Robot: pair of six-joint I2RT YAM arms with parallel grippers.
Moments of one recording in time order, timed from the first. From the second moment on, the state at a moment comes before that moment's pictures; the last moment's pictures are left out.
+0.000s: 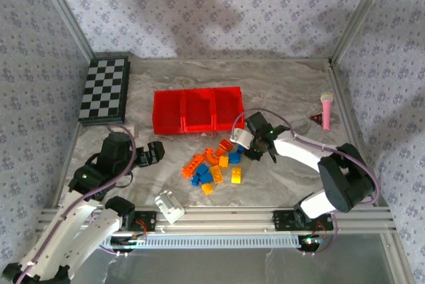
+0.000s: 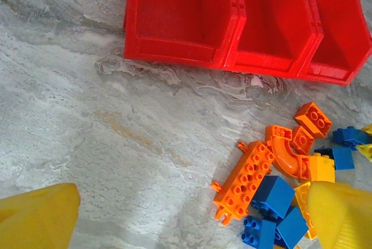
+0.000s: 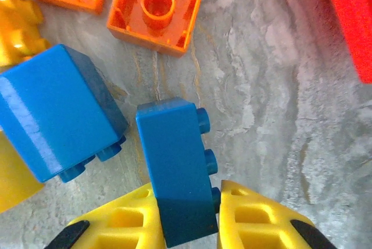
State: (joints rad) left arm -0.48 0.58 0.71 -0.87 -0.07 -0.60; right arm 0.57 1.45 0.79 -0.48 -0.05 -0.59
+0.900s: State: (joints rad) left arm -0.48 0.54 0.76 -0.91 -0.06 -0.53; right arm 0.58 1.61 1.33 -0.47 0.10 0.00
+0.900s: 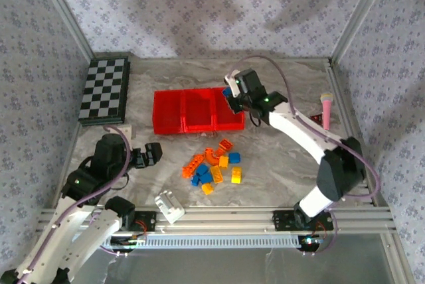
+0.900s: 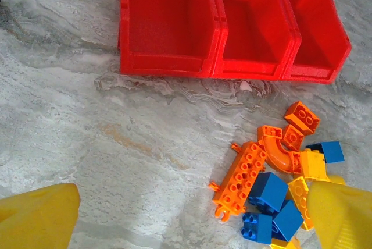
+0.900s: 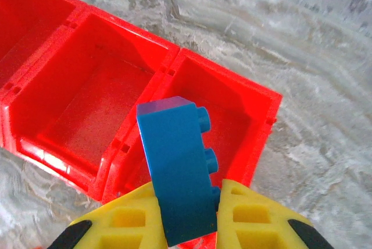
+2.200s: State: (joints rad) left arm -0.44 0.63 0.73 -0.84 0.06 -0.49; right arm 0.69 1.72 1.32 -0.44 0.26 0.22
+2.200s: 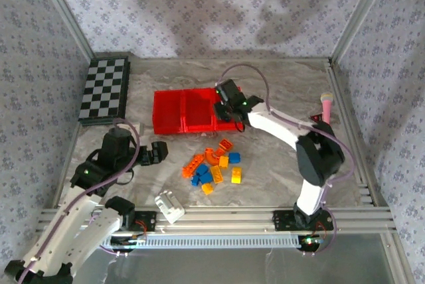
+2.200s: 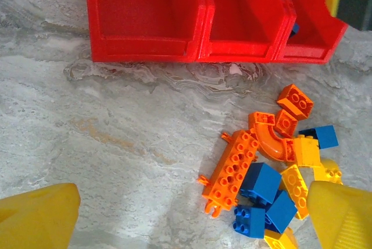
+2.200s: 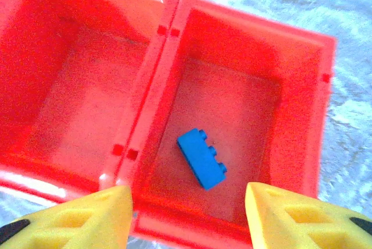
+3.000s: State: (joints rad) left arm -0.44 0.64 0.72 -0.83 0.09 -0.49; right arm 1.05 1.25 0.85 -0.67 0.33 0.16
